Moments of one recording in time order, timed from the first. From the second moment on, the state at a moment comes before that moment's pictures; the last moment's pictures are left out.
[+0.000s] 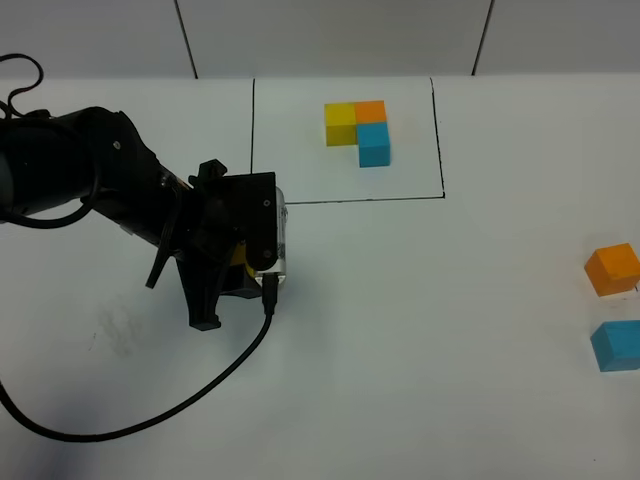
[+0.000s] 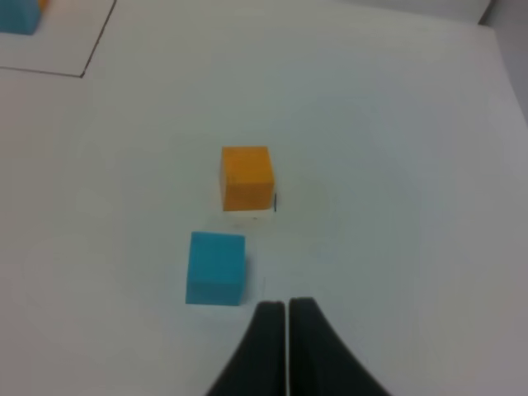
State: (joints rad) left arm -0.43 1.79 -1.06 -0.48 0.58 1.47; right arm 0.02 -0.01 -0.50 -0.08 1.07 -0.09
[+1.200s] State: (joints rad) left arm -0.47 2.01 -1.22 -0.51 0.54 1.45; right arm 0.02 -0.01 -0.50 -0.08 1.07 -0.09
